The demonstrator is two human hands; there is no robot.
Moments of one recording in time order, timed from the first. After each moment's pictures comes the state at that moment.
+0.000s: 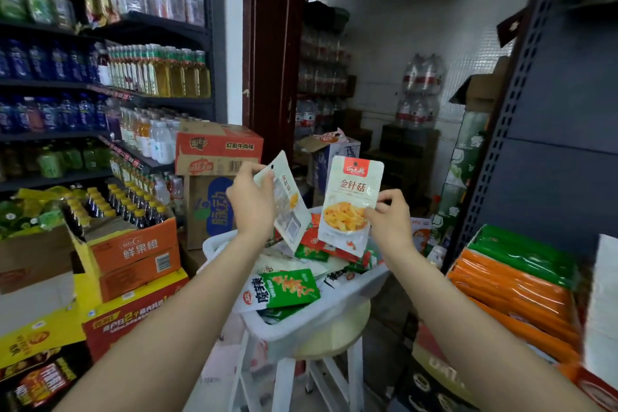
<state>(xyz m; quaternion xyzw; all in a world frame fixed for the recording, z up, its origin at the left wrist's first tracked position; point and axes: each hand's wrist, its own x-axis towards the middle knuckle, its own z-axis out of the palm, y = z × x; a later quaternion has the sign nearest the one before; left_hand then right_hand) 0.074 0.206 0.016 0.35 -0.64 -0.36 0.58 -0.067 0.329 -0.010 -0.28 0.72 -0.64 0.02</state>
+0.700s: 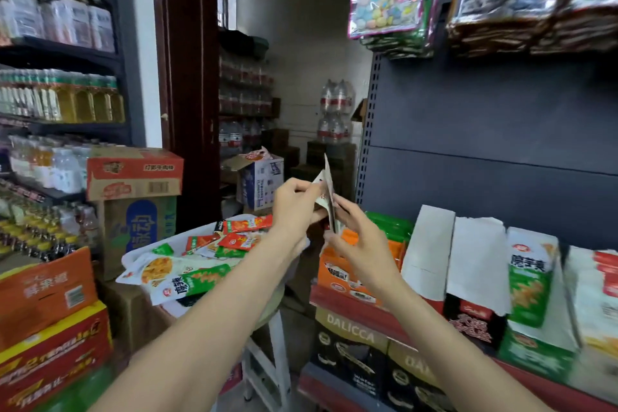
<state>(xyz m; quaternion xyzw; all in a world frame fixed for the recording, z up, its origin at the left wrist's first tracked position) 0.046 0.423 0.058 0.12 -0.58 -0.71 0.38 0.004 0.534 0.010 -0.46 0.69 -0.55 -0.06</state>
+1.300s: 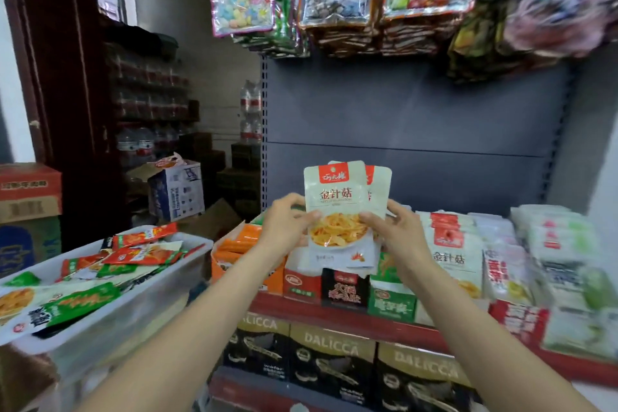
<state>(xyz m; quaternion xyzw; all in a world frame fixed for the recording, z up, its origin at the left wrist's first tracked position) -0.009 0.556 0.035 0.04 -0.80 -0.55 0.24 -0.040 0.729 0.025 -0.20 0.66 -0.72 -0.09</state>
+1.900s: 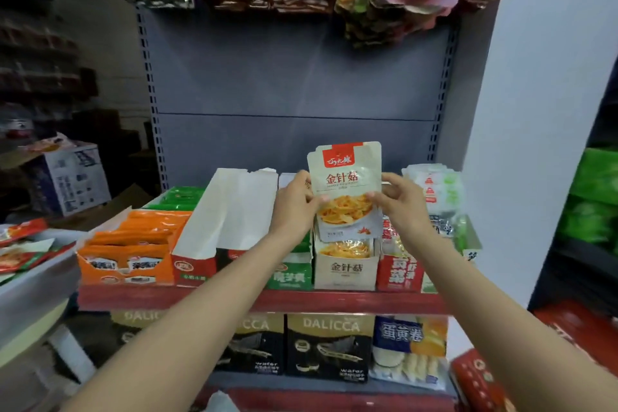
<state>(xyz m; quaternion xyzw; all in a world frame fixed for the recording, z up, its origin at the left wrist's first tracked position) -0.075 0.717 0.009 -0.10 -0.85 -0.45 0.26 -0.083 0.889 0.009 -0.12 0.75 -0.62 -0.21</state>
